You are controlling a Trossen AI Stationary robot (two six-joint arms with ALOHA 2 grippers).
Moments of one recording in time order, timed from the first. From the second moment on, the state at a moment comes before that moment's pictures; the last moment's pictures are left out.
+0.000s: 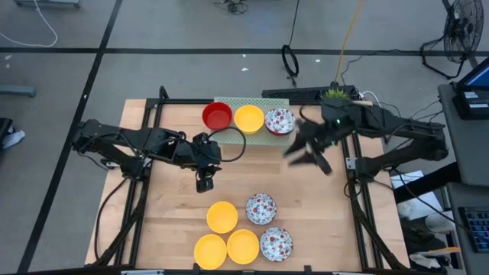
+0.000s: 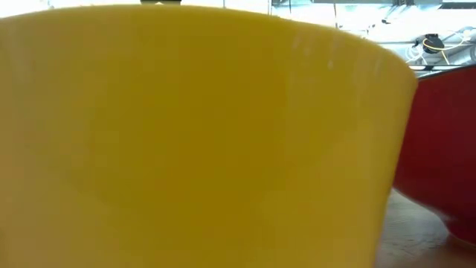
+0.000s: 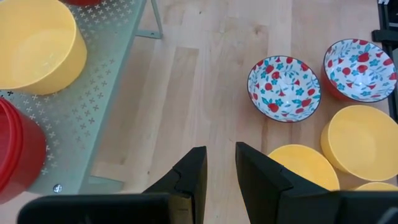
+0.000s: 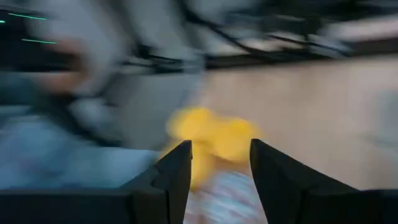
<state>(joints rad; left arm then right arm) -0.19 1.42 1.48 -0.98 -0.19 -0.29 -0.06 1.17 1.39 -0.68 -0.51 0.14</state>
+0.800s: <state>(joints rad) -0.20 1.42 1.48 -0.99 -0.18 -0.40 0.46 1.41 0.91 -0.38 -0.02 0.19</state>
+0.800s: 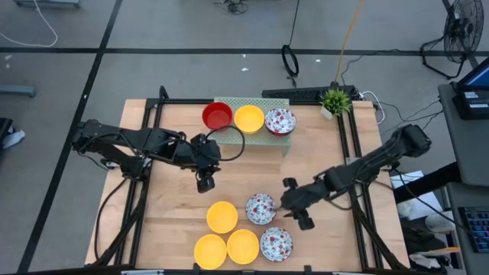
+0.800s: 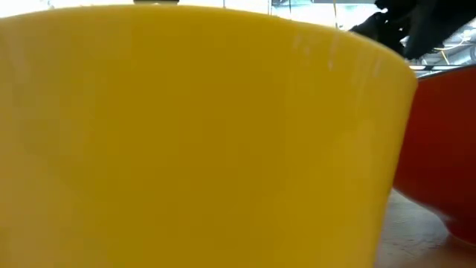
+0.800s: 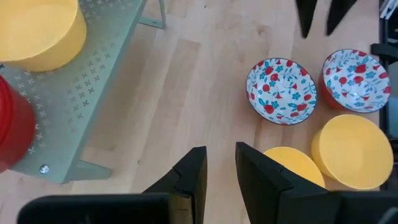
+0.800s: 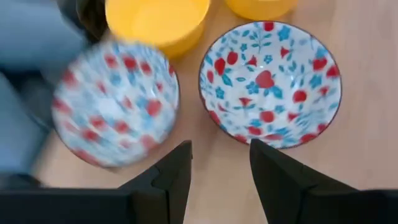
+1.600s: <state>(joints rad) -0.25 1.42 1.48 -0.99 -0.16 -0.45 0.49 1.57 0.91 -0.26 0.16 -0.57</state>
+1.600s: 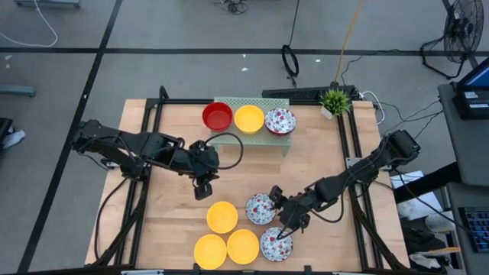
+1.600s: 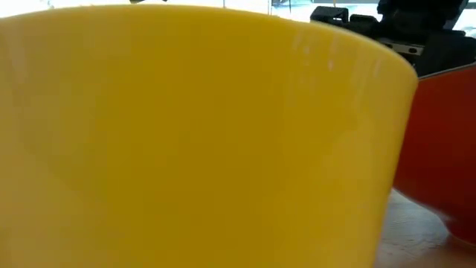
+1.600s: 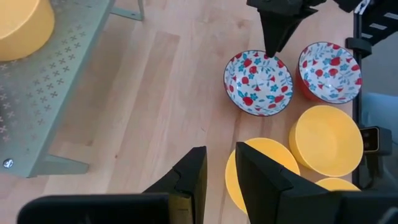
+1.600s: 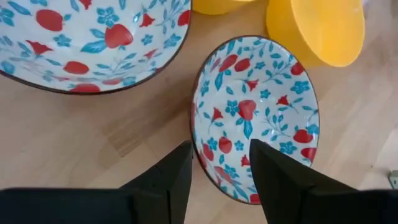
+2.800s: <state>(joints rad) -0.25 1.42 1.48 -0.99 -0.19 -0.38 0.49 1.70 0.91 -0.15 0.31 -0.35</state>
